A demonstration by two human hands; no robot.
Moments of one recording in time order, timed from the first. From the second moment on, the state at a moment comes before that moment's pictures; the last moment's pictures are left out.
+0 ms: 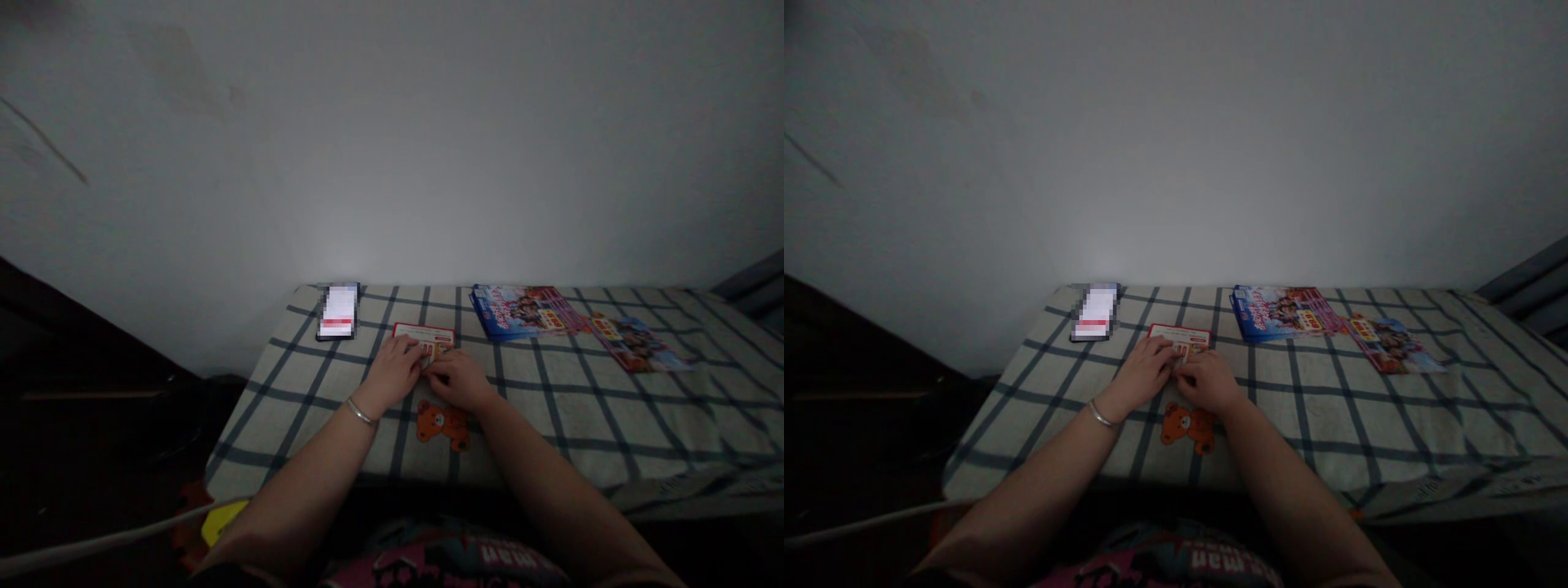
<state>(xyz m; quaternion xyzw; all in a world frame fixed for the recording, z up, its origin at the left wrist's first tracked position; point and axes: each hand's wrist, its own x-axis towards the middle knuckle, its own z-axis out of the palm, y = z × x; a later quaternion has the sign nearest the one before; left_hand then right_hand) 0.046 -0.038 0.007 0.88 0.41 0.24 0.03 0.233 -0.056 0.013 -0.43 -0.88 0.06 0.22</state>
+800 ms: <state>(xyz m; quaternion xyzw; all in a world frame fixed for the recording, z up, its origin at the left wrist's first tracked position) 0.044 -0.037 0.011 0.89 0.38 0.24 0.06 0.240 -0.048 0.002 -0.57 -0.78 0.00 0.26</state>
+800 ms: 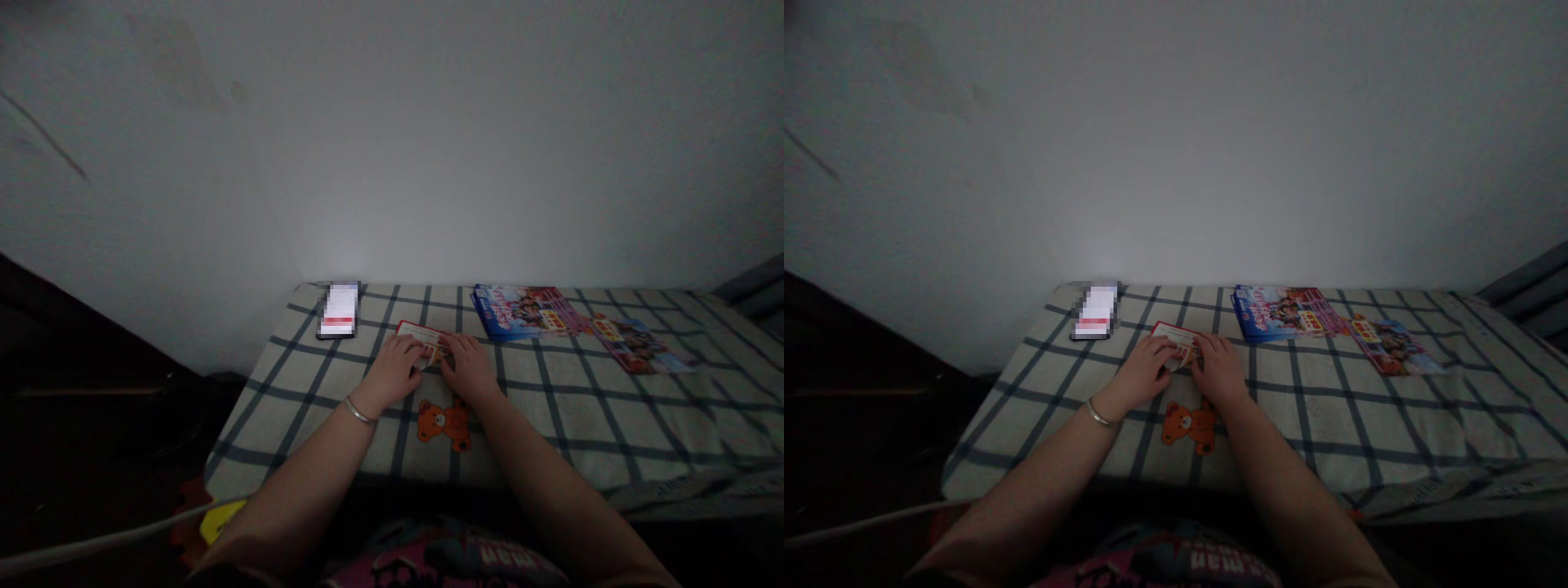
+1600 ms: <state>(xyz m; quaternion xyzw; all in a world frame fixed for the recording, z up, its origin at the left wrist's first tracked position) 0.047 -0.040 0.013 0.85 0.47 0.25 0.01 0.238 -0.052 0.008 -0.55 -0.79 0.01 0.27</state>
